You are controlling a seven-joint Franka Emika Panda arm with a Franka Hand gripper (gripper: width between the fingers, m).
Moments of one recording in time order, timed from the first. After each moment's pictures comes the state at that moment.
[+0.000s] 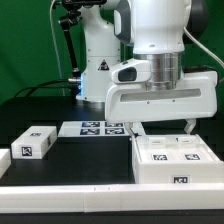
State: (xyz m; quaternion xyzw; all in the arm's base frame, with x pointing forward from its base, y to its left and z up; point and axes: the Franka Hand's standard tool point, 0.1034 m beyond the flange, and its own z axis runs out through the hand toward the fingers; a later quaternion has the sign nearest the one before) arm 0.500 0.083 0.034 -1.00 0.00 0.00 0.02
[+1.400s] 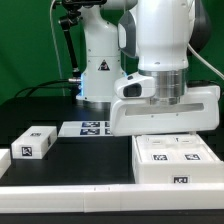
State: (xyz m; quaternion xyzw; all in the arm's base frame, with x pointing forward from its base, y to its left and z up) arm 0.491 0.091 0.007 -1.00 0.00 0.01 0.02
